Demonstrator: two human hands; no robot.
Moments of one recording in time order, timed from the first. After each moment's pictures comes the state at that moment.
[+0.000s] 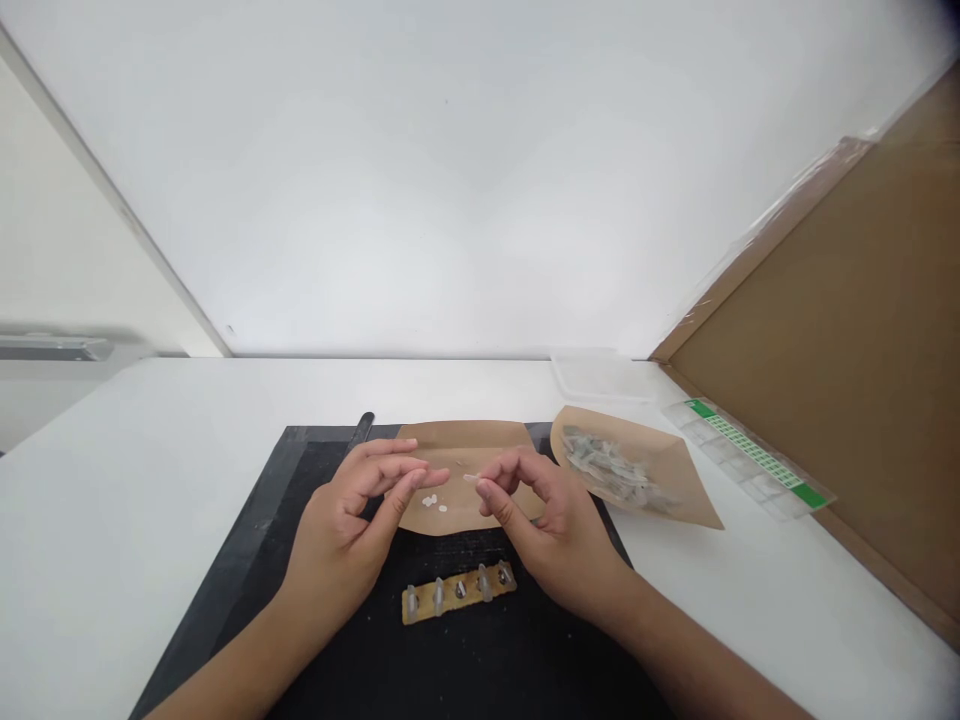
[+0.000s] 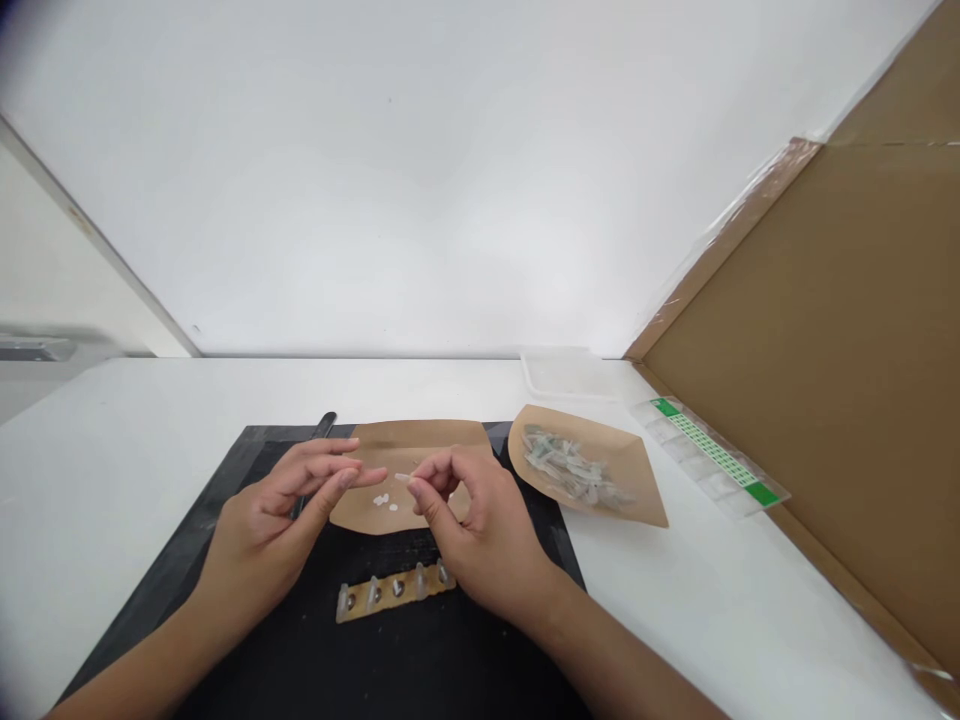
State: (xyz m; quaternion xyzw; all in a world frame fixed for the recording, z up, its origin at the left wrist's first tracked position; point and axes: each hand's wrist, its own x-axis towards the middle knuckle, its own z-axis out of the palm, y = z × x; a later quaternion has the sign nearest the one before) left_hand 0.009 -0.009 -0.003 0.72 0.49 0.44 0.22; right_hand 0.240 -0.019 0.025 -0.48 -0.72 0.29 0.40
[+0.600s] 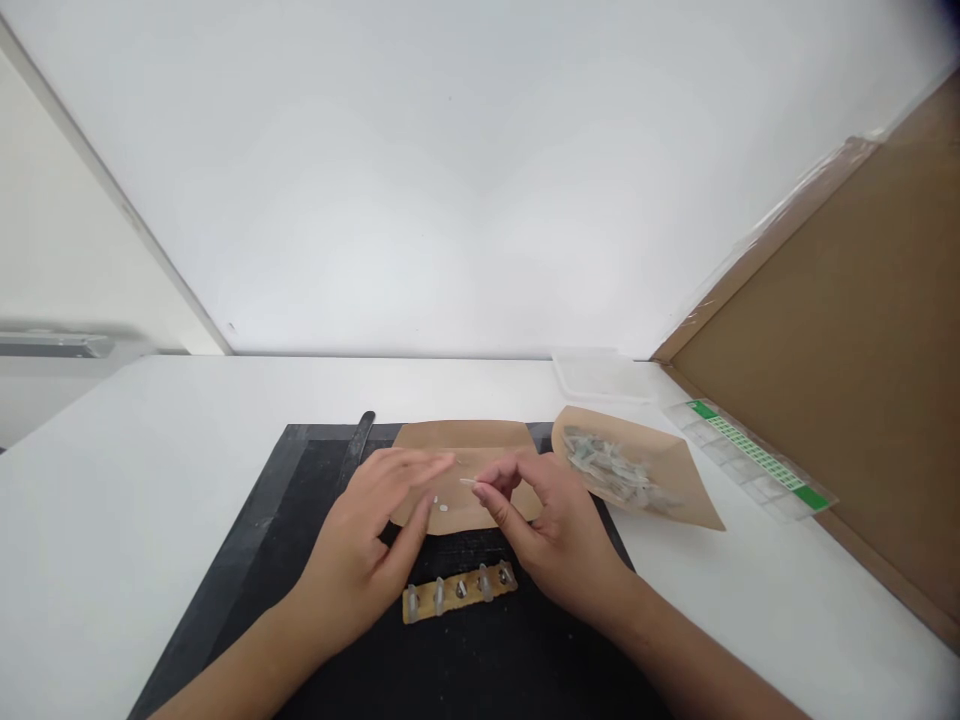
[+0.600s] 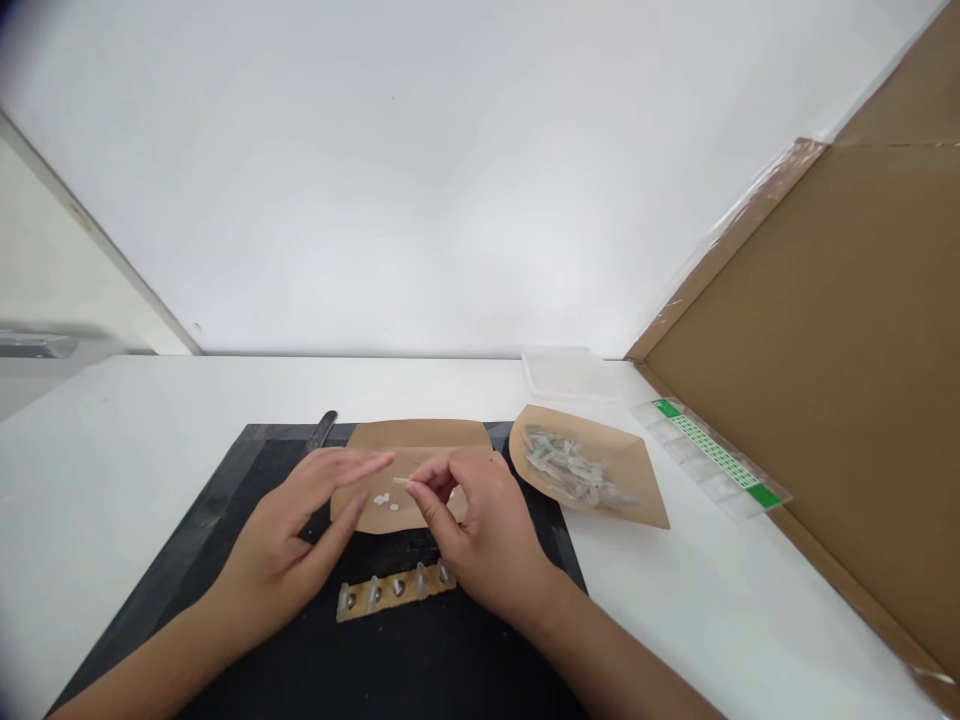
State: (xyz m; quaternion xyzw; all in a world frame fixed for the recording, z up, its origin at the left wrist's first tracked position) left_hand 0.013 -0.010 -0.002 0.81 0.38 0.42 0.17; right_hand 0.239 -0.019 0.022 -0.50 -0.75 0.22 0.38
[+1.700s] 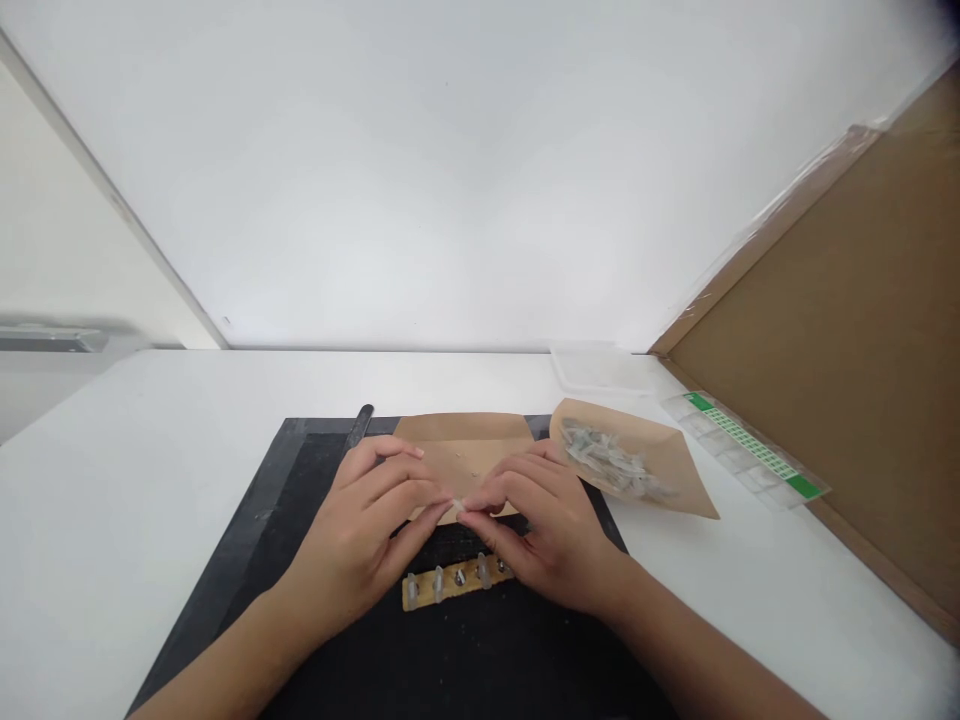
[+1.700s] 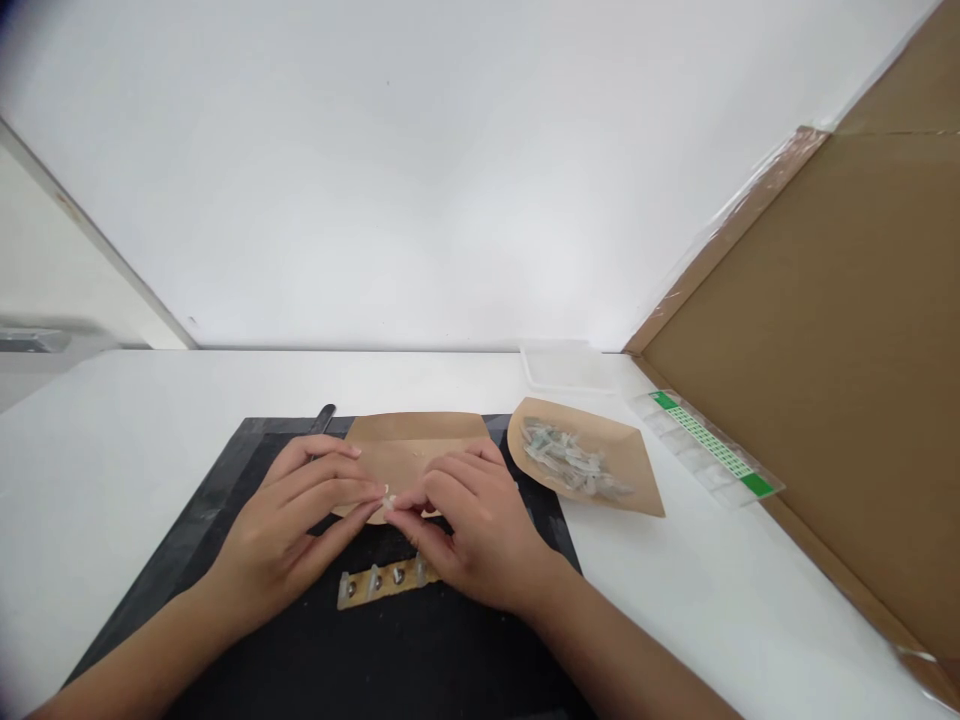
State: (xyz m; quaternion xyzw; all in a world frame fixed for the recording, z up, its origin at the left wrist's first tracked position) left_hand 0.007 -0.006 0.002 0.86 0.28 0.42 0.05; right_hand 0.245 -0.017 0.017 -0.35 -0.85 0.09 0.37
